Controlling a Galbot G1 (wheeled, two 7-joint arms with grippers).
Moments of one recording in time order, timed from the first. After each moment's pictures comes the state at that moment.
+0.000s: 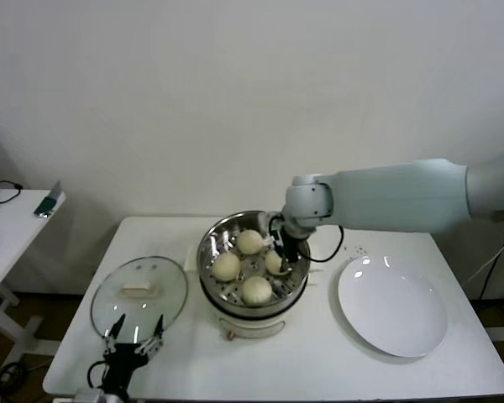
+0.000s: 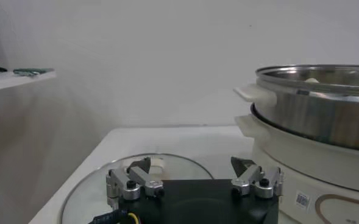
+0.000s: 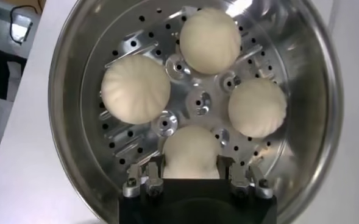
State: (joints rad) left arm 1.75 -1.38 -0.64 -2.02 -0.20 0.02 0.01; right arm 0.80 1.16 -1.74 1.53 0.80 -0.54 -0.63
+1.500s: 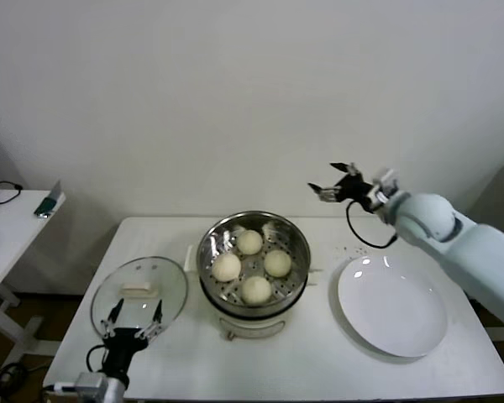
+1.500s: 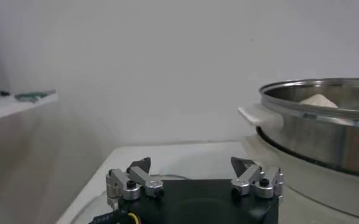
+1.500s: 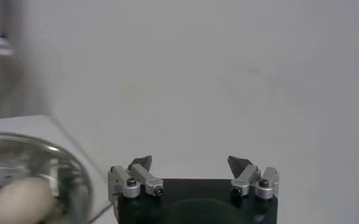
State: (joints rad) left arm 1.69 -1.37 -0.63 -2.03 -0.16 0.04 -0.03; right arm -0.24 0.59 -0.40 1.61 0.82 -0.24 -0.07
